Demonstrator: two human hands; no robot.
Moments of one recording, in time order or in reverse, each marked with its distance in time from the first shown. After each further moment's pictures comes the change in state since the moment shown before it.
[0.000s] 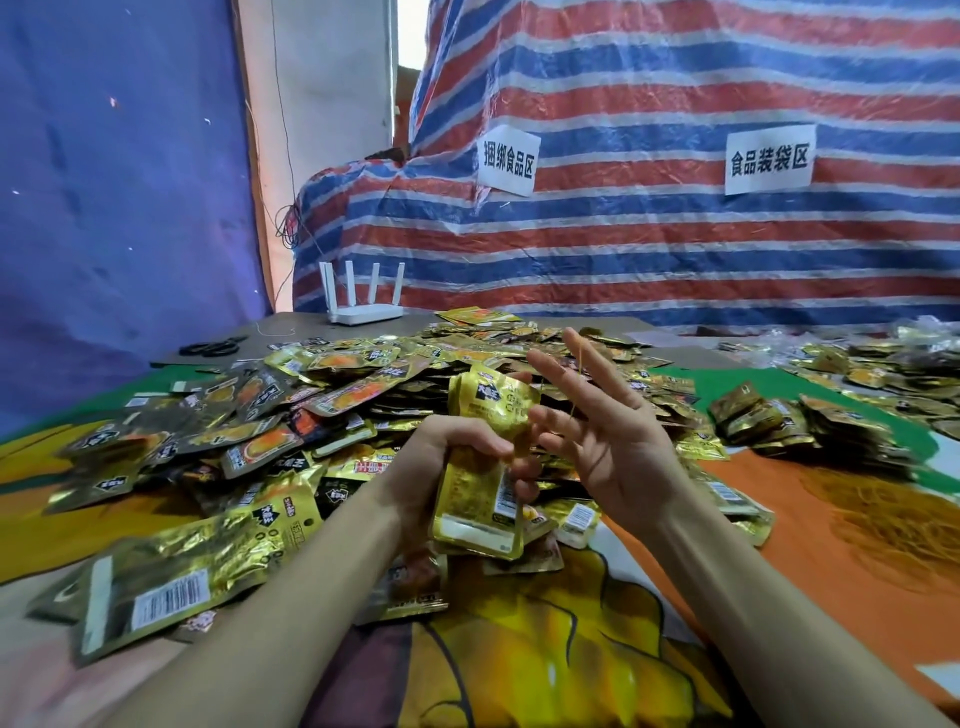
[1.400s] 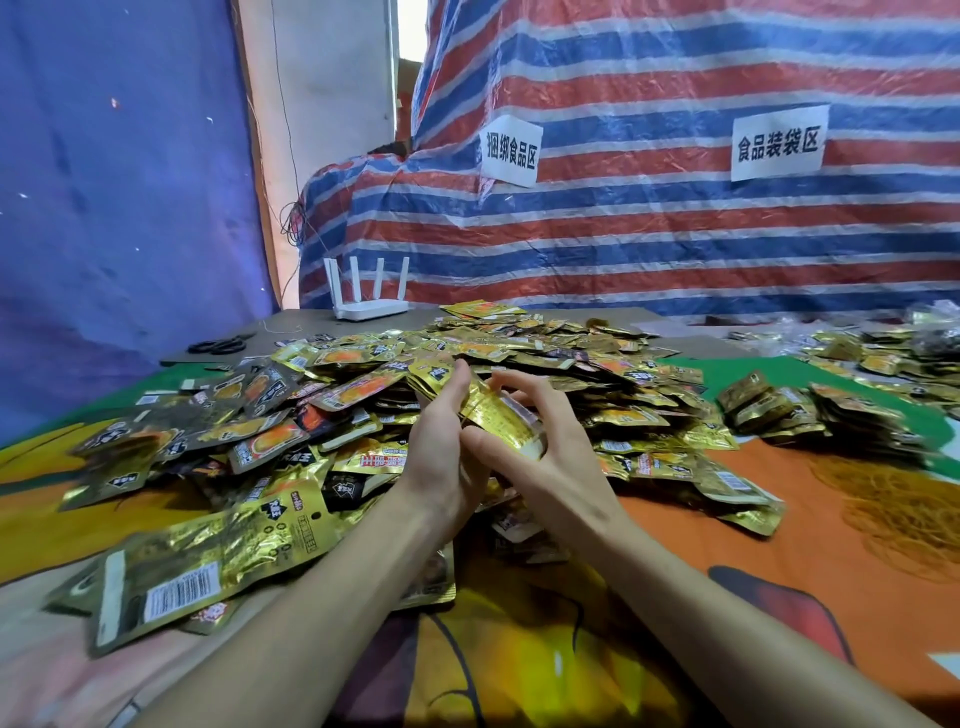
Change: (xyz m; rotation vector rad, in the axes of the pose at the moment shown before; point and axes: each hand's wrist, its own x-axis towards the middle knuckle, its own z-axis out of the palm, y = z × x) left_hand 0.019 -0.010 0.010 -0.173 0.476 0.357; right_hand -0.017 0.038 0.032 -0.913 0.034 -0.131
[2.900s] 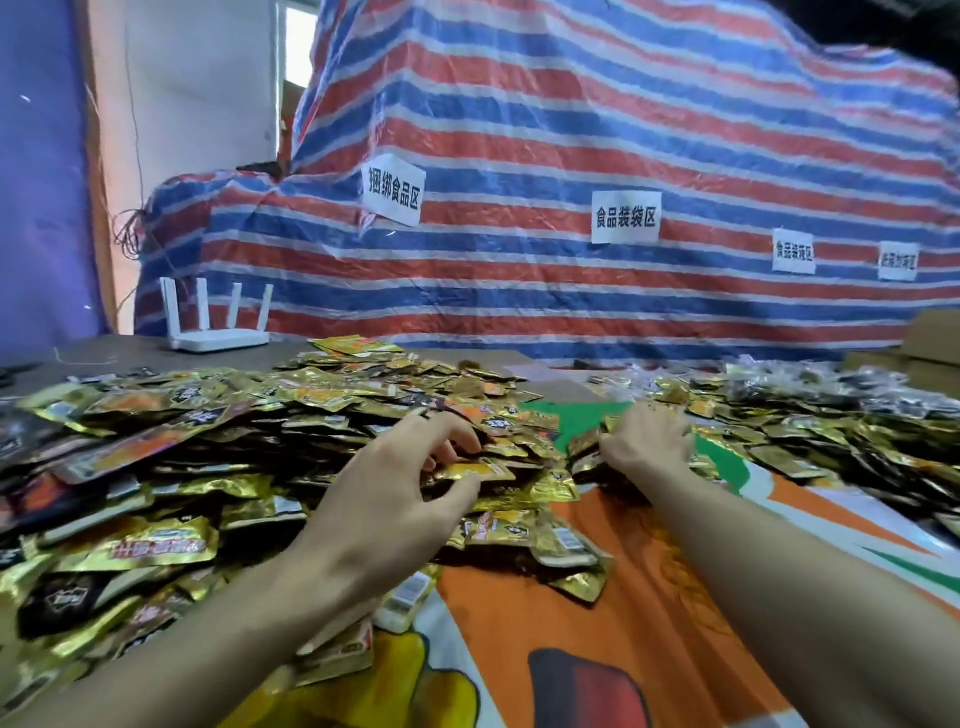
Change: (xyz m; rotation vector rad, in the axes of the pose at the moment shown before) left_hand 0.015 -0.032 0.066 1.326 -0.138 0.570; right_hand 0.083 0.104 -0.250 -1.212 0.450 0.757
